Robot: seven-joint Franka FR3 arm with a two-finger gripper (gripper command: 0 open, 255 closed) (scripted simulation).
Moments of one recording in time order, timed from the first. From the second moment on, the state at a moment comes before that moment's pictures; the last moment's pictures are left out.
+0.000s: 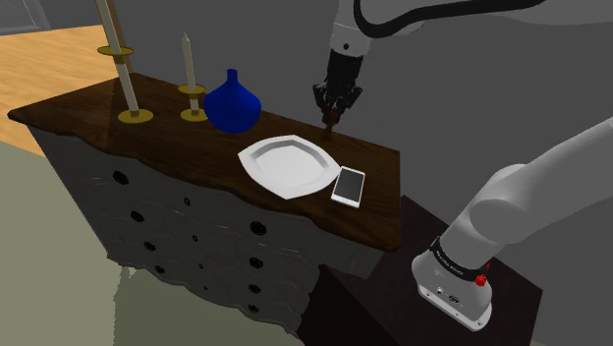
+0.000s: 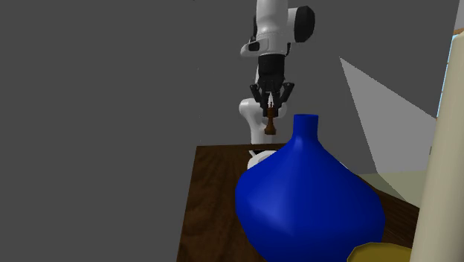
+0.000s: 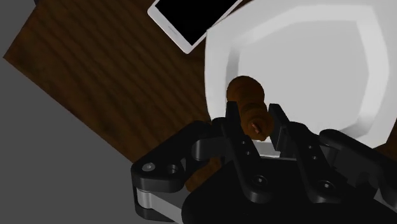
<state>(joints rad) -0.01 -0.36 0.26 -2.23 0.12 1.87 0.47</state>
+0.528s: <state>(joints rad) 0.02 -0.16 0.36 -2.02 0.09 1.86 0.63</state>
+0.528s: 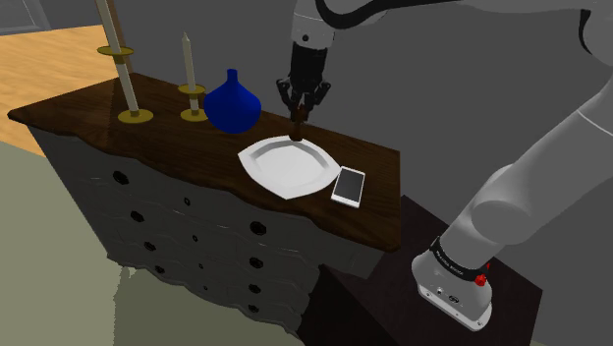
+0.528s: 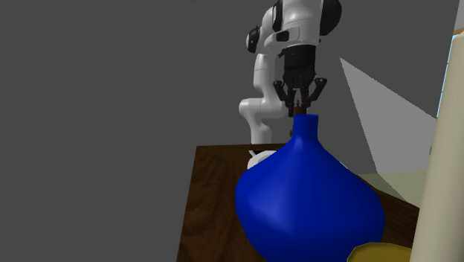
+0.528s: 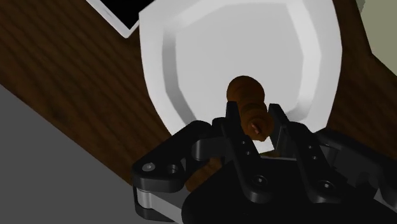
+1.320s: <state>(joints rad) 0.03 -0.12 0.38 -2.14 0.08 2.02 0.64</state>
